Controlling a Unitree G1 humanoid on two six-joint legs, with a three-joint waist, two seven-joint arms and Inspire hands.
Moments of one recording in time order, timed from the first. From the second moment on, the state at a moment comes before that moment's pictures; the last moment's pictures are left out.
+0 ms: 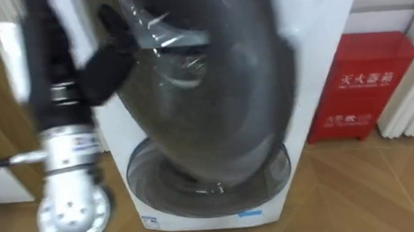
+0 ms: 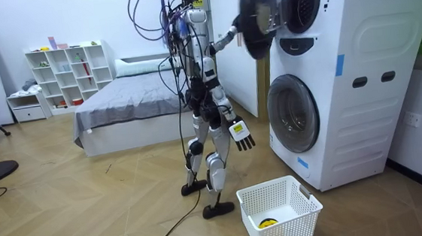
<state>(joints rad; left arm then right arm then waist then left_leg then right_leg) -0.28 0.13 -0.17 -0.25 0.04 -0.09 0.27 -0.01 -0.19 0.06 1.21 0.19 -0.07 0.09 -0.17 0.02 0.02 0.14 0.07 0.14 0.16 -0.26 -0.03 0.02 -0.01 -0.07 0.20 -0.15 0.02</state>
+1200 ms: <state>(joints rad) 0.32 0.22 0.11 1.17 0.21 -0.05 0.30 0.13 -0.21 -0.03 1.21 0.28 -0.04 0.10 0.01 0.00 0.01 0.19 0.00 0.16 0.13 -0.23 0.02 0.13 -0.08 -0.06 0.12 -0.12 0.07</state>
